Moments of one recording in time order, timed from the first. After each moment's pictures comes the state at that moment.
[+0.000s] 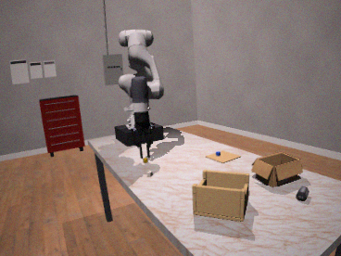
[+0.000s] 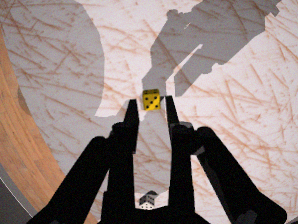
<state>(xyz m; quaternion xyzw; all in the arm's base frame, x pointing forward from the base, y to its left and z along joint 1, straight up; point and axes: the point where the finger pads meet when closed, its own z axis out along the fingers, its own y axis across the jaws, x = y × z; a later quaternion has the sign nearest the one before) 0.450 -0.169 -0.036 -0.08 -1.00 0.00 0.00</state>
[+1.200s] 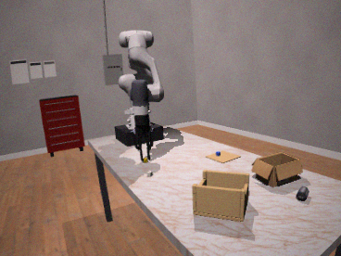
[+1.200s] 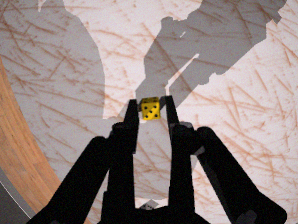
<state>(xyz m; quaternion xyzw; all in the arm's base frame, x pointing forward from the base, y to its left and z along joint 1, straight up) 0.446 -0.168 -0.052 -0.08 -1.00 0.00 0.00</state>
